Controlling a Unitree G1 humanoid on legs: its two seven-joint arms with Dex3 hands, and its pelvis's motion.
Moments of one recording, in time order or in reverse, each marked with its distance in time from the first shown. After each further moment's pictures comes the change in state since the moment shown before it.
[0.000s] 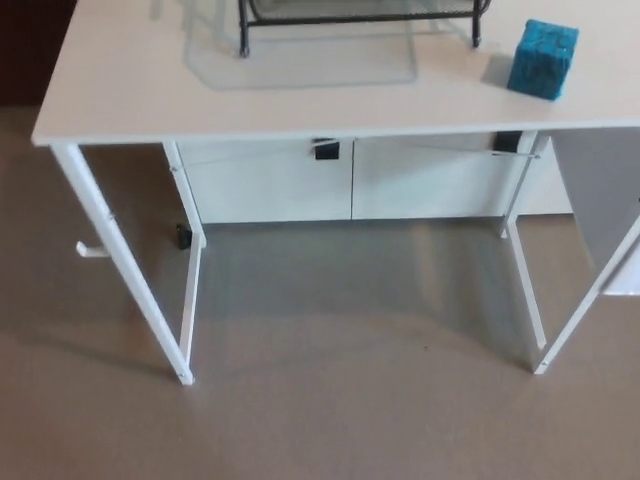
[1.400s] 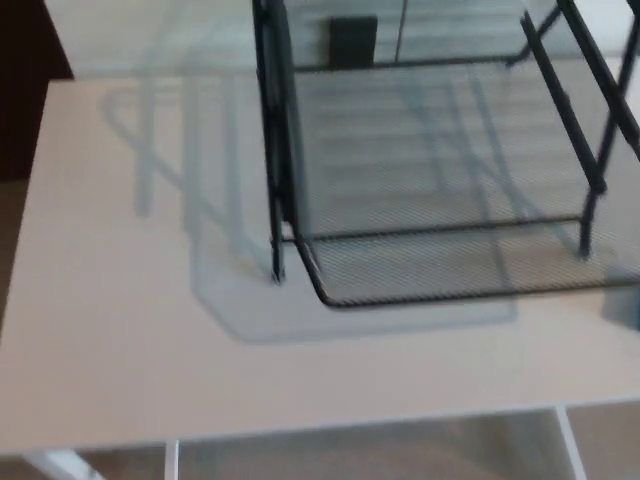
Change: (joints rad) left_arm -0.014 -0.011 0.028 -0.012 -0.003 -0.001 0.016; right_arm -0.022 -0.002 0.017 -0.059 -0.032 0.047 -0.002
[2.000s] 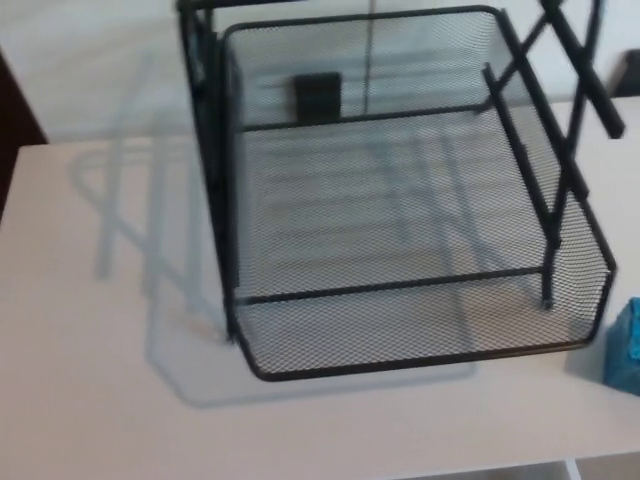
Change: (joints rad) left_arm -0.019 -0.015 0.014 0.013 -0.005 0.000 0.014; right_arm -0.056 -0.024 0.039 0.034 -0.026 0.043 0.015
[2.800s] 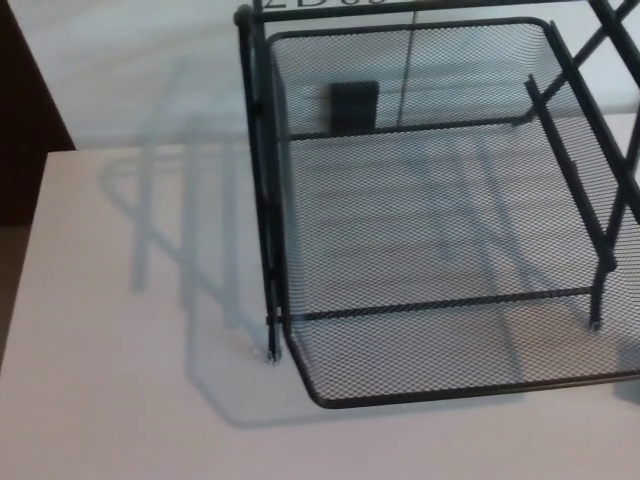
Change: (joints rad) left_arm -0.041 -0.004 0.009 0.044 0.003 0.000 0.039; right_arm -0.025 0.006 -0.058 0.003 0.026 -0.033 -0.020
